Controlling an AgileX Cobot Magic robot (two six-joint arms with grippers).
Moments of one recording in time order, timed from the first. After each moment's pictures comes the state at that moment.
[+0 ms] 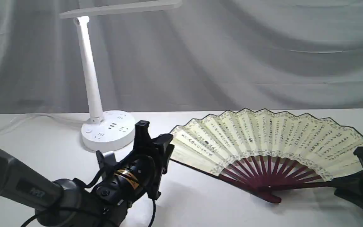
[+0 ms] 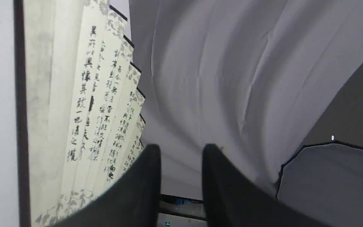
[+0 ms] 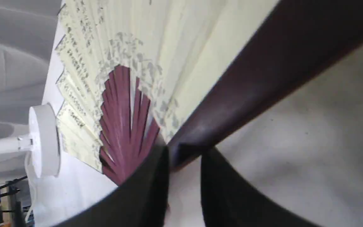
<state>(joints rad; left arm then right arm) -0.55 2.31 -1.06 -0.08 -1.03 -1.71 -0.58 2.02 -0.83 1.66 0.83 -1.12</state>
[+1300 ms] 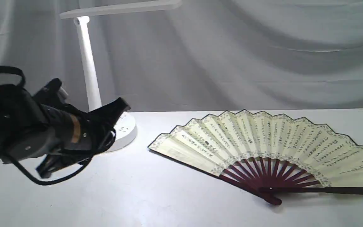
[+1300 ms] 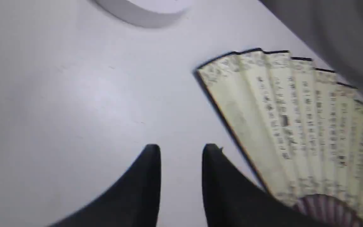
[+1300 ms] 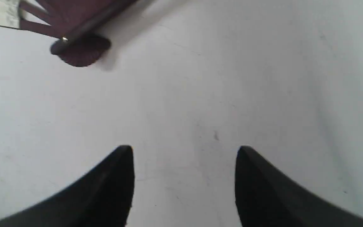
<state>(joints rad) -0.48 1.69 -1.06 0.60 0.36 -1.56 -0.56 1.56 -0.82 0.69 0.89 -0.41</state>
